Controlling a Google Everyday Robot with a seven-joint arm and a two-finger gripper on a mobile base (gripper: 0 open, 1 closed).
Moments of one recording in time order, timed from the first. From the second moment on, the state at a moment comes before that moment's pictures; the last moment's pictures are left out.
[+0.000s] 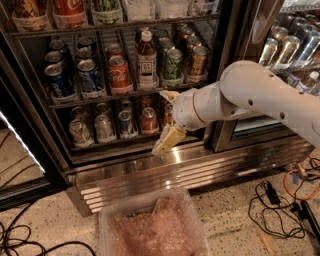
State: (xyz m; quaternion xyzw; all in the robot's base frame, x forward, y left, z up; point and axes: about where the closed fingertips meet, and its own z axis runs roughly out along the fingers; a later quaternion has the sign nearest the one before) arm 0.573 -0.005 0.815 -0.64 0.63 0.13 0.41
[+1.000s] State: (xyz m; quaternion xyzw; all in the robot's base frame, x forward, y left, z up) arm 0.607 0.066 0.805 -0.62 0.59 0.19 0.49
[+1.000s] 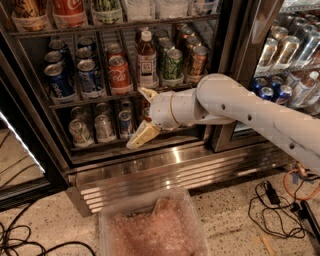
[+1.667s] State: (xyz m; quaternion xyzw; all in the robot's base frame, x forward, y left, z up) arm 0.616 0.086 0.796 -0.62 0.57 0.21 0.50
